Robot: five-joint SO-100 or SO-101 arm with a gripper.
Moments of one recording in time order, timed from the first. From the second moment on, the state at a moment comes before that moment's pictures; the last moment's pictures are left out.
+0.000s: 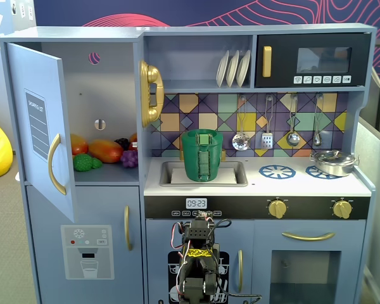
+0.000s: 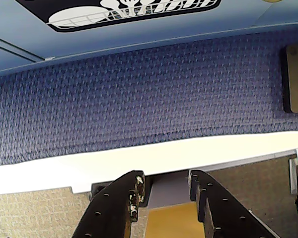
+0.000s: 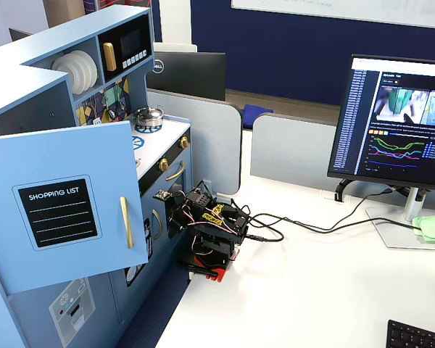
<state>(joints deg) 2.9 182.5 171.0 77.9 -90.2</state>
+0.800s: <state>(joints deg) 4.5 176.2 163.0 51.2 -92.2</state>
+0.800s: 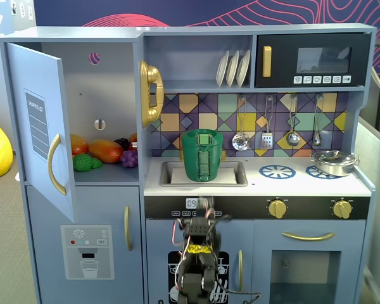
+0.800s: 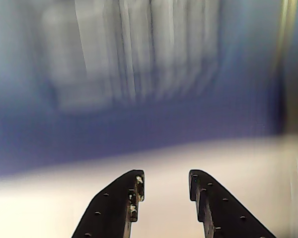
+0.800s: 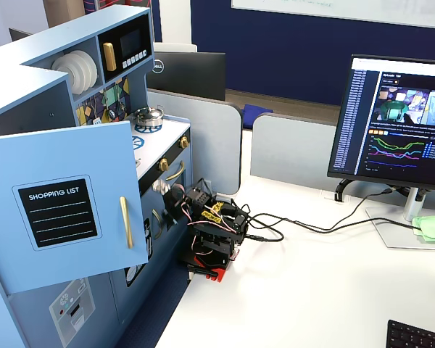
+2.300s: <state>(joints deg) 5.8 120.8 95.2 23.2 -96.5</state>
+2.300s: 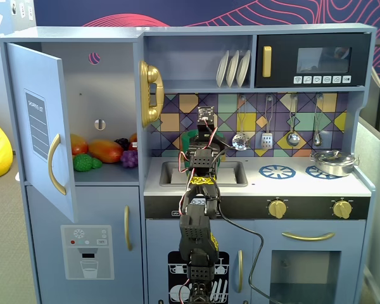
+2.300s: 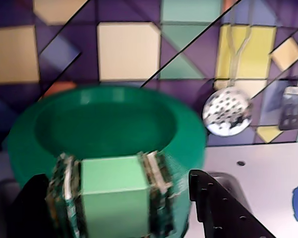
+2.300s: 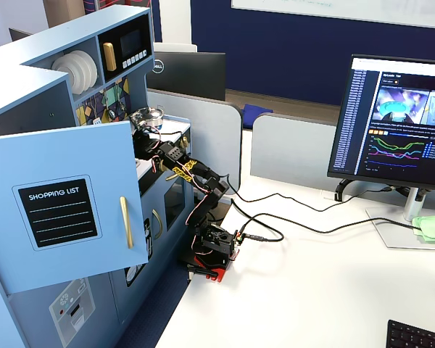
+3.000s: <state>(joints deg) 2.6 120.2 90.4 19.7 -99.3</state>
